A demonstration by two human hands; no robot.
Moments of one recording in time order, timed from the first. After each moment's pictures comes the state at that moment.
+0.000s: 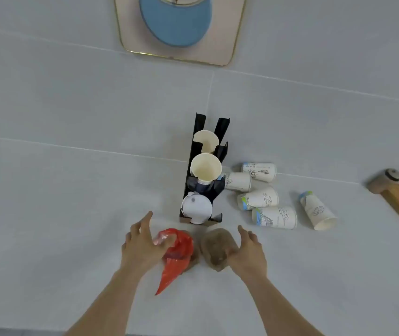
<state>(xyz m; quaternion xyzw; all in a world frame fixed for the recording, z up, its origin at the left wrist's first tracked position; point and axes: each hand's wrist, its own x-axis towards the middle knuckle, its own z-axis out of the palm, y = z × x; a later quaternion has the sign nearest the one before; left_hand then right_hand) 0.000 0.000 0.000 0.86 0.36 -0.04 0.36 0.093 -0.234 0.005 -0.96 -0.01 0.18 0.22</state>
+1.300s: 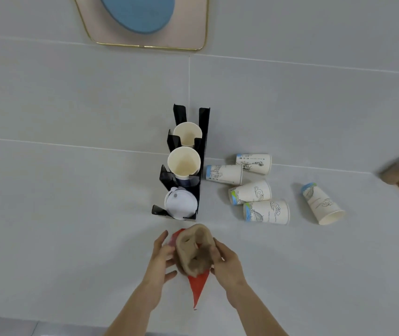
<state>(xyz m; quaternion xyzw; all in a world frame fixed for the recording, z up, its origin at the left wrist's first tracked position) 0.011 -0.109 -0.012 0.53 0.43 -0.03 0.73 0.090 -0.265 -0.030 -0.77 0.07 0.31 0.55</state>
